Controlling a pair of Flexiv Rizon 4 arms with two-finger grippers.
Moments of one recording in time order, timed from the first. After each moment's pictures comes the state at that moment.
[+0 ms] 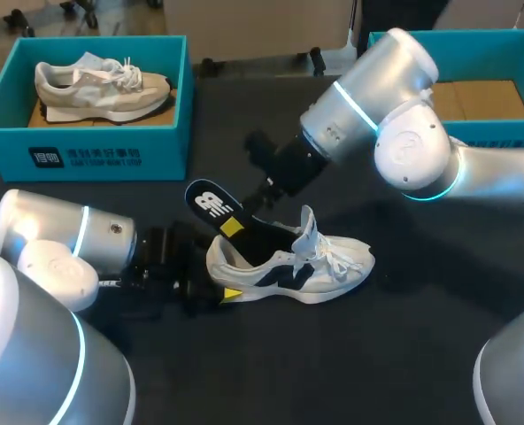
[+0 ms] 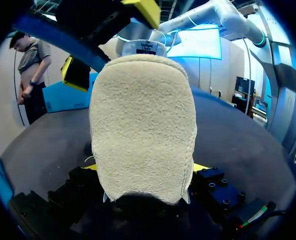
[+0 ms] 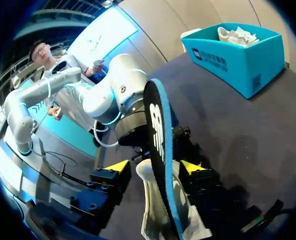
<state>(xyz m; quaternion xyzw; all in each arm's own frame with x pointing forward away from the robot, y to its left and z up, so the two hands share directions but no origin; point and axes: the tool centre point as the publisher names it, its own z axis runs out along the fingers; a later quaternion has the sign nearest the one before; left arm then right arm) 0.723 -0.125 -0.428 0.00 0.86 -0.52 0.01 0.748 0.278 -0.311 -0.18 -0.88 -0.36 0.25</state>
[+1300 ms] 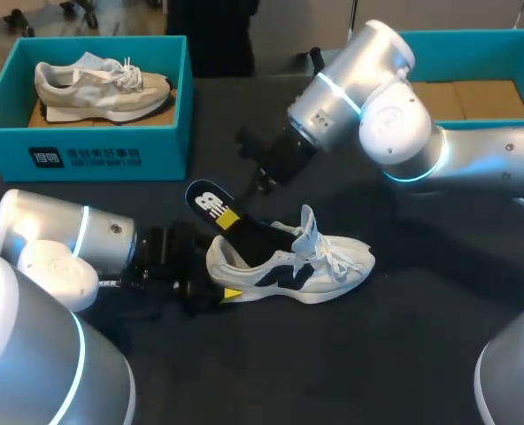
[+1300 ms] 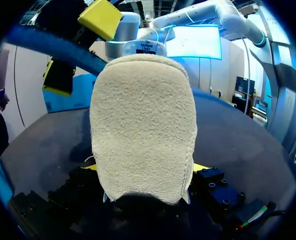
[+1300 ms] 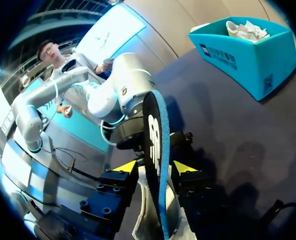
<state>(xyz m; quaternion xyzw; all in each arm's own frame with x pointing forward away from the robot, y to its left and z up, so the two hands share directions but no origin) 0.723 -0.125 -0.428 0.00 0.86 -0.52 0.01 0.756 0.286 -0.313 -0.15 -0.87 -0.35 0.30</state>
